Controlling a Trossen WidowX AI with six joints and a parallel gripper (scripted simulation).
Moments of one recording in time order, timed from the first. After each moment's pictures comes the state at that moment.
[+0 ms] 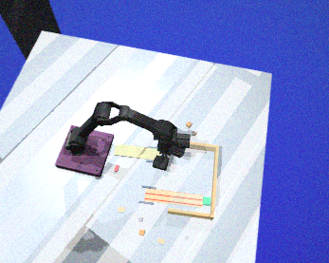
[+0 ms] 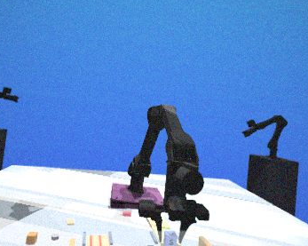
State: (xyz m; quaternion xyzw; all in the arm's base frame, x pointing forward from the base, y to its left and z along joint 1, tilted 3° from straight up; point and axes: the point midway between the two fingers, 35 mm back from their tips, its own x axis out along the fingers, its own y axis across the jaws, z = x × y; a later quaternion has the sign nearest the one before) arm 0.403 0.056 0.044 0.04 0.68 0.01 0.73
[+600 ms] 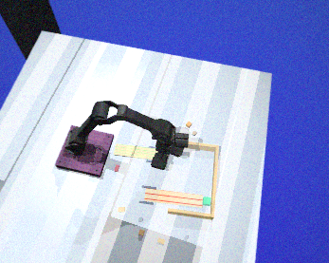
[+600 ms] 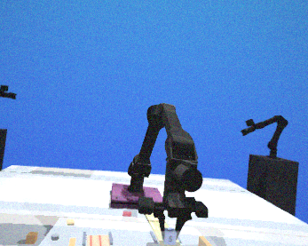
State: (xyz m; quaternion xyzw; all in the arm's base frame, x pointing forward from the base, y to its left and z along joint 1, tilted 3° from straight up) arm 0.396 0.054 0.049 0.04 0.68 0.01 0.73
